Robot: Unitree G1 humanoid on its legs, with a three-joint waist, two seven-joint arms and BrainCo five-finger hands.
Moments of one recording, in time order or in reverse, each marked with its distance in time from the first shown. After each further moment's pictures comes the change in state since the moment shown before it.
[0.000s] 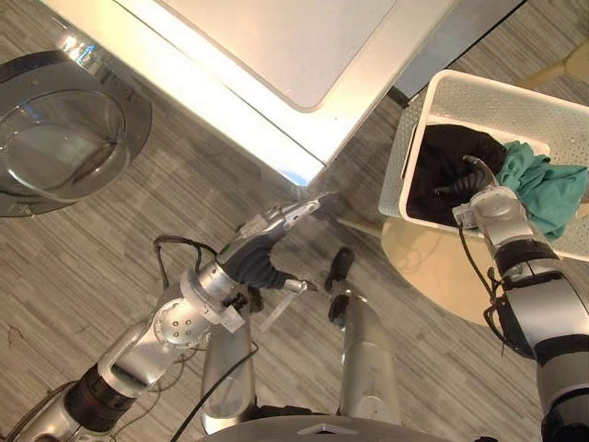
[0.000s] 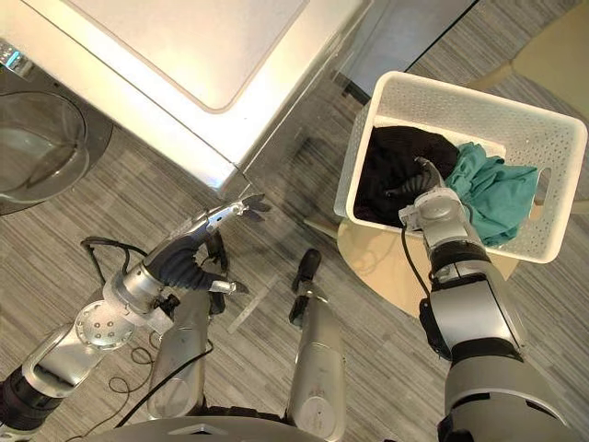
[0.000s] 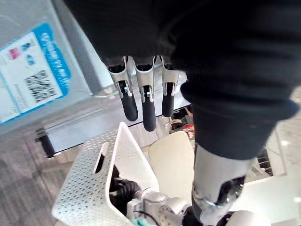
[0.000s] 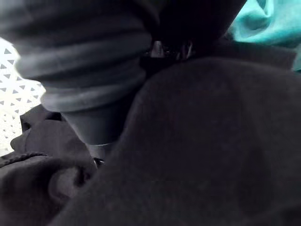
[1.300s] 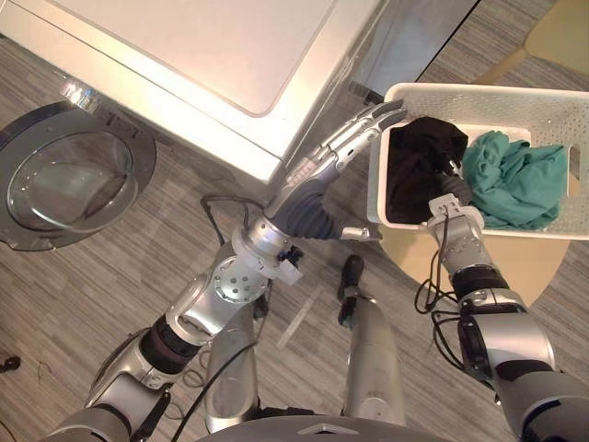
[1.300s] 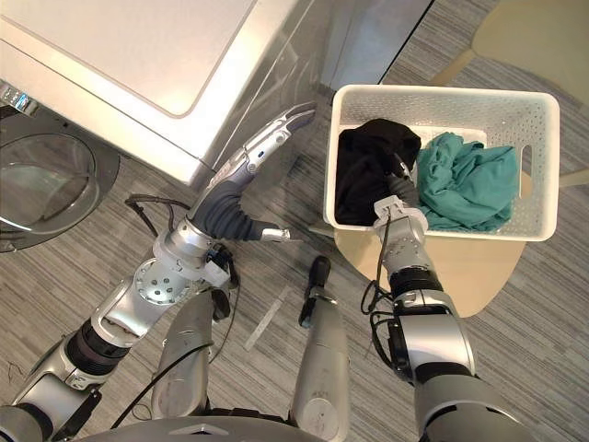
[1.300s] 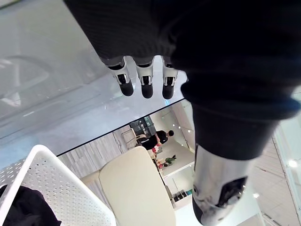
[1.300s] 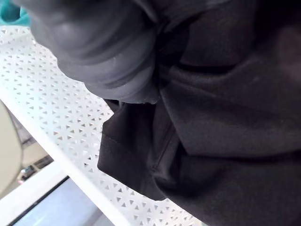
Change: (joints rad) left arm -0.288 -0.310 -0.035 0.181 0.100 0.027 0.096; right arm 0.136 0.270 -0.307 -0.247 1.253 -0.141 0.061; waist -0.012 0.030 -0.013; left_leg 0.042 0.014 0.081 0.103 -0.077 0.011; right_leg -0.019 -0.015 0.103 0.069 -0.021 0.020
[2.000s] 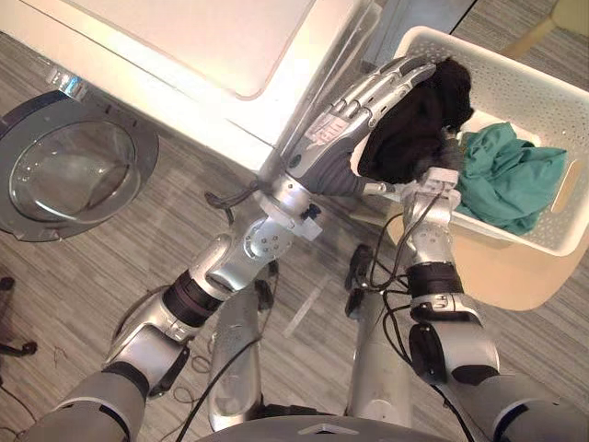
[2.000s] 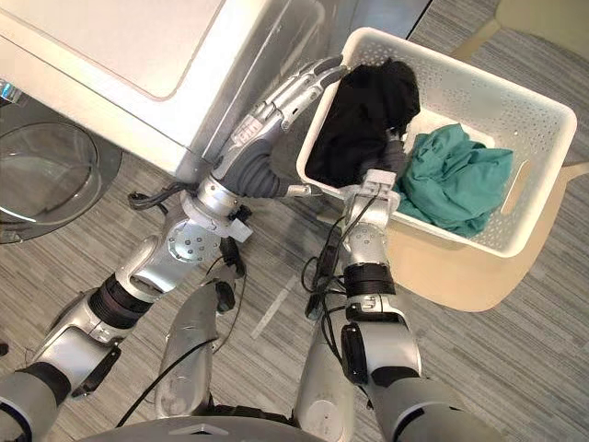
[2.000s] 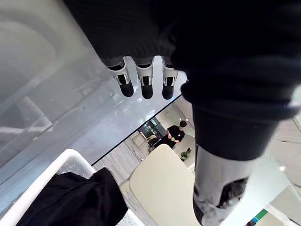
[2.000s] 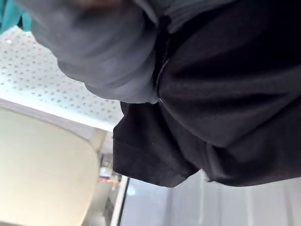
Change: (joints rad) left arm -0.244 -0.041 -0.014 0.234 0.178 0.028 0.087; right arm 0.037 0.233 -0.168 -0.512 0.258 -0.212 0.022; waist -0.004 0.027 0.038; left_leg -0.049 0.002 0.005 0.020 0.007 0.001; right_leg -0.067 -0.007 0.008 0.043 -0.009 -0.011
